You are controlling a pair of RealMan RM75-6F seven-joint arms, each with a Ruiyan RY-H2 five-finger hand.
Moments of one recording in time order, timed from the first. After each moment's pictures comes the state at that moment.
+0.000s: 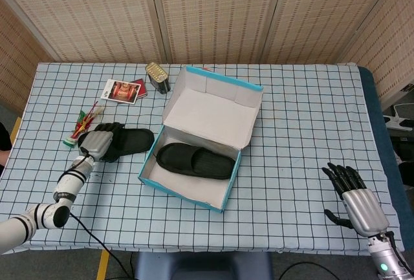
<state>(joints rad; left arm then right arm) -0.81 -1.42 -0.10 -1.19 0.92 0.67 0.14 0.10 -1.07 -0.04 -1.70 -1.62 1.41 -0.04</state>
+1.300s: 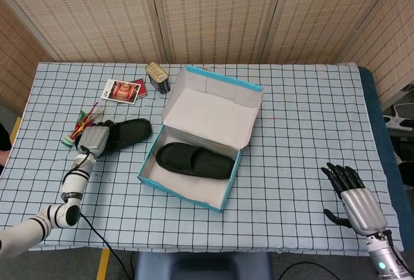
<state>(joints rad) -0.78 -1.55 -0.14 -1.03 0.93 0.81 0.21 0.11 -1.08 -0.04 -1.71 -1.61 1.39 -0.06</state>
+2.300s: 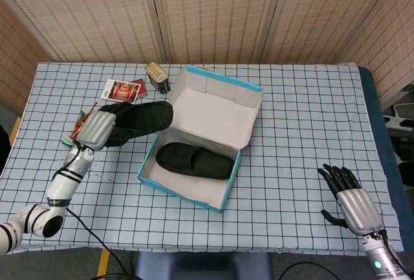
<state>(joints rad) -0.73 -1.28 -0.22 -1.44 1.30 0.98 -0.09 0.12 -1.09 -0.04 -1.71 -1.60 1.37 -0.10</state>
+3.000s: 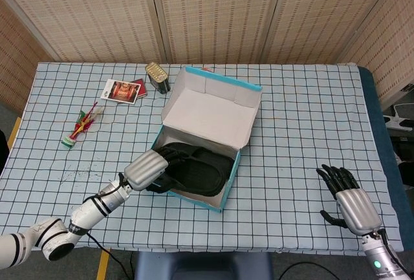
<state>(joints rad) -0.80 -1.29 -0.11 -1.69 1.54 0.92 -0.11 0.12 -1.09 -0.04 -1.70 -1.60 1.36 -0.08</state>
